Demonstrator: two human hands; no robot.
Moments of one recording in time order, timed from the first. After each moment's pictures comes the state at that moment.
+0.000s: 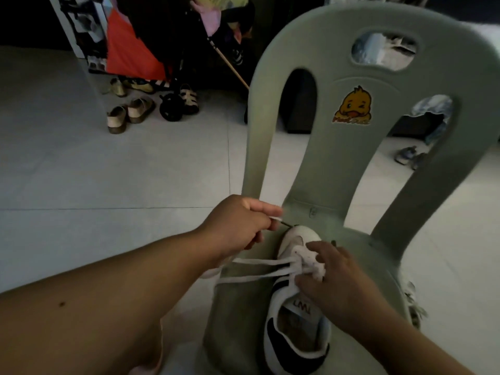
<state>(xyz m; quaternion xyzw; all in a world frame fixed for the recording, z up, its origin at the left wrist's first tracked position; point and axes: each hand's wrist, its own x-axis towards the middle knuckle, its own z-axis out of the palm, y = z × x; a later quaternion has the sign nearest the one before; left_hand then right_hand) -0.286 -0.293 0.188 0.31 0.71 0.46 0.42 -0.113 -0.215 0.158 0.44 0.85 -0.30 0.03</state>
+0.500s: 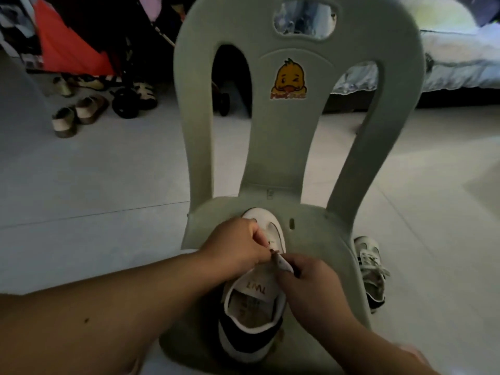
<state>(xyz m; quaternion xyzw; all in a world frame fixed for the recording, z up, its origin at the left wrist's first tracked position) -0.220 -0.256 0.148 0.46 0.78 0.25 0.34 -0.071 -0.228 0.133 0.48 0.78 -0.39 -0.11</state>
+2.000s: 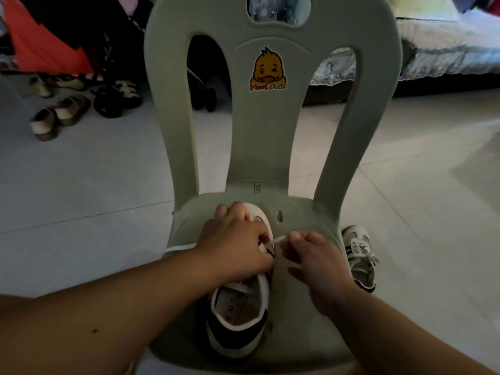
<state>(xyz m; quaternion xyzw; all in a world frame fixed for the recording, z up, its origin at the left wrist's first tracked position) -0.208 -0.247 0.143 0.60 0.77 0.07 0.20 -0.066 -0.201 0.131 0.56 0.47 -0.64 -0.23</state>
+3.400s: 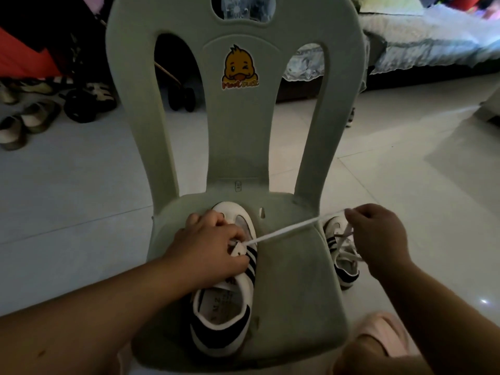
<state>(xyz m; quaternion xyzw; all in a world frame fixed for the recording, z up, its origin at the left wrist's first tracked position) -0.219 -0.258 0.129 0.60 0.76 0.09 0.22 0.008 -0.142 0.150 0.67 0.63 -0.28 -0.27</state>
